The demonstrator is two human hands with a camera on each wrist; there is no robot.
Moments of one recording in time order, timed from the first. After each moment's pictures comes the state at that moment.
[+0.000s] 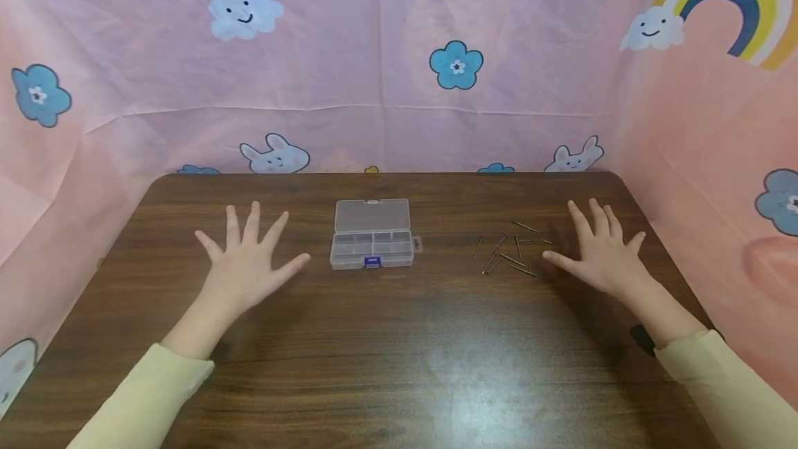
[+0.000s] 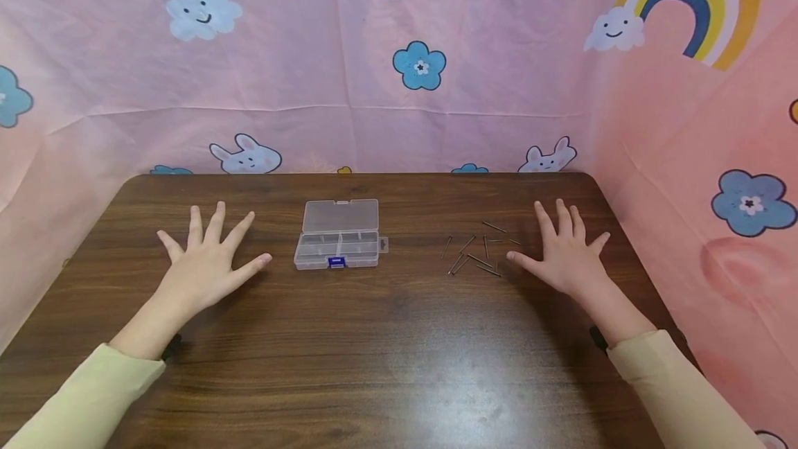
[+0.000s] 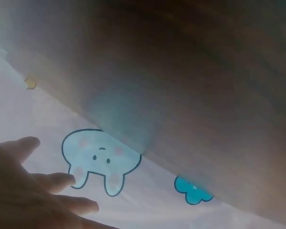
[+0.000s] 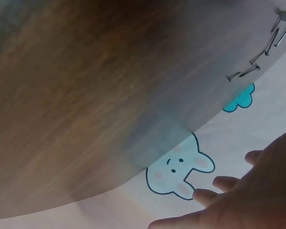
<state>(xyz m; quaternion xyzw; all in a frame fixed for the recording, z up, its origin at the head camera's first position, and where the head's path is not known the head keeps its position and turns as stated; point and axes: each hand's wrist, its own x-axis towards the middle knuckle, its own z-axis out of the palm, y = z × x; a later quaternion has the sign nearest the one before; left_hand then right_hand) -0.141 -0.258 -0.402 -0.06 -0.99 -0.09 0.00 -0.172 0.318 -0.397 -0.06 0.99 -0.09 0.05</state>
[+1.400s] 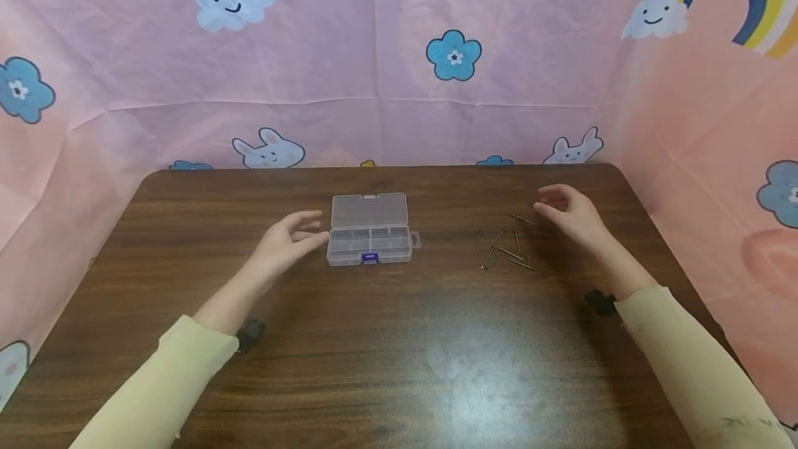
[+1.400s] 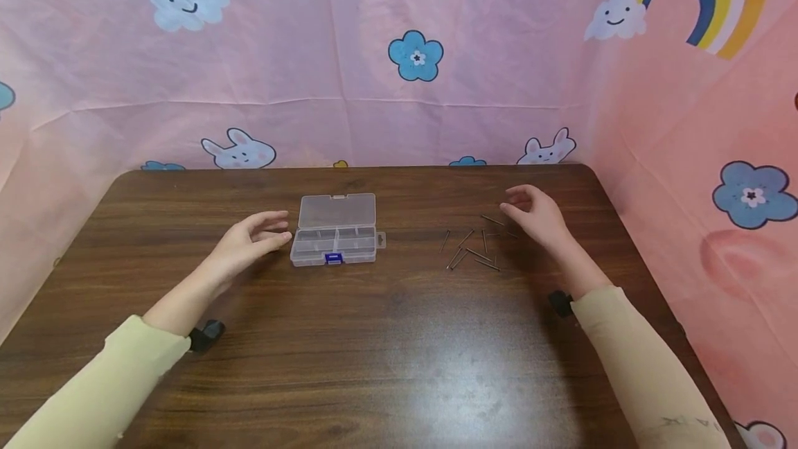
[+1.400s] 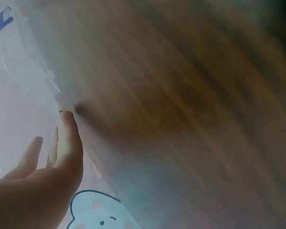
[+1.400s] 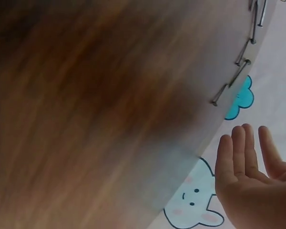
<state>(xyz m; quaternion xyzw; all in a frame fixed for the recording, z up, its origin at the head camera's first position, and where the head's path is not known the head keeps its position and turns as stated) -0.172 -0.215 -0.399 0.01 -0.85 -0.50 -0.14 -0.226 0.295 -0.399 -0.03 0.92 -0.38 0.05</state>
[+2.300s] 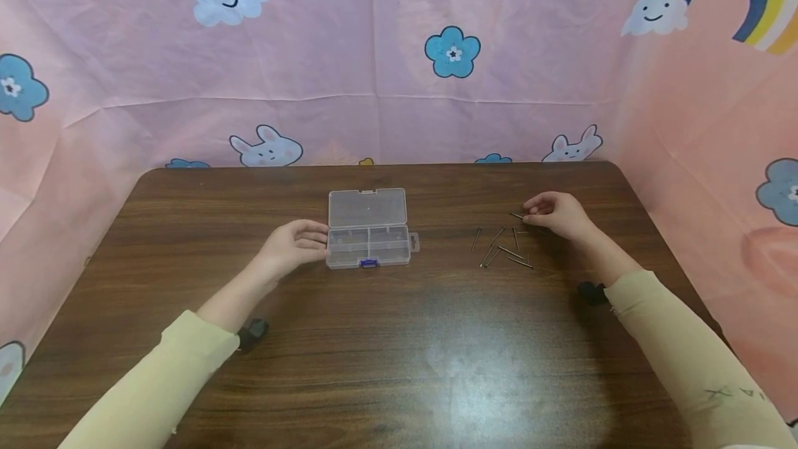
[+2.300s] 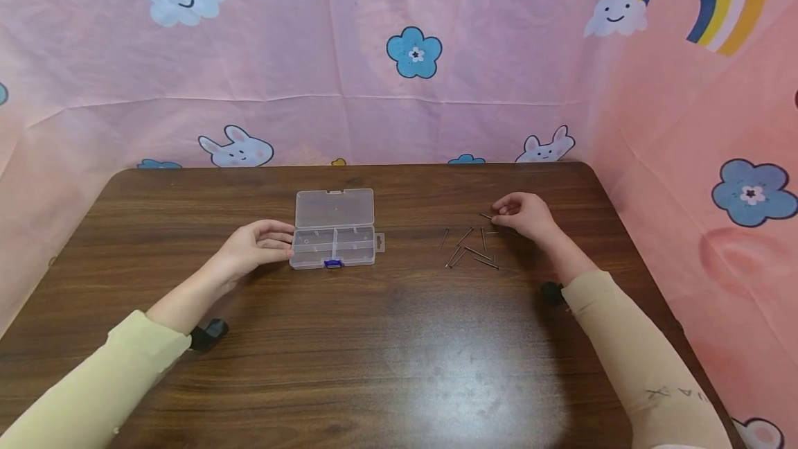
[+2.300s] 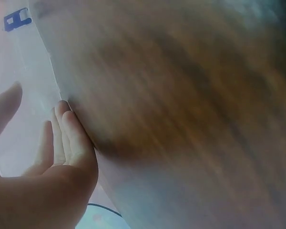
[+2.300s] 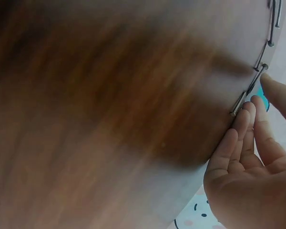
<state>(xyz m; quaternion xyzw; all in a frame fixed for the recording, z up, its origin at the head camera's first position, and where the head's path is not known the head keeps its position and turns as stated) -0.176 -0.215 -0.413 0.00 -0.84 -0.51 -0.18 -0.247 0.296 -0.420 -0.05 0.92 -0.38 0.08</state>
